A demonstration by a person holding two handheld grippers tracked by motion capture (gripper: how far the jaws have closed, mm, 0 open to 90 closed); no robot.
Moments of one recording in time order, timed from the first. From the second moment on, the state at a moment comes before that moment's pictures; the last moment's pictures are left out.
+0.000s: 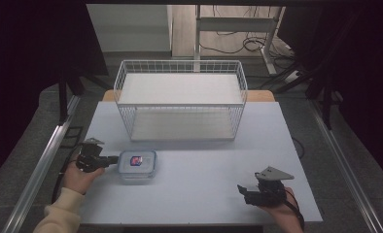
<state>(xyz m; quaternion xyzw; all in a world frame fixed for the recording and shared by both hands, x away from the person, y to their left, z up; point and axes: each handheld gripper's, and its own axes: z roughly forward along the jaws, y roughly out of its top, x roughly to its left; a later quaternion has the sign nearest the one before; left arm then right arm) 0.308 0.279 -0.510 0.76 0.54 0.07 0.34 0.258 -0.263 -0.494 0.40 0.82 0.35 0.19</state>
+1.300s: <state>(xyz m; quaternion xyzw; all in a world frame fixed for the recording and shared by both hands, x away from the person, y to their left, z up) 0.319 0.179 -0.510 0.80 0.46 -0.02 0.38 0.259 -0.262 -0.495 0.40 0.83 0.35 0.19</state>
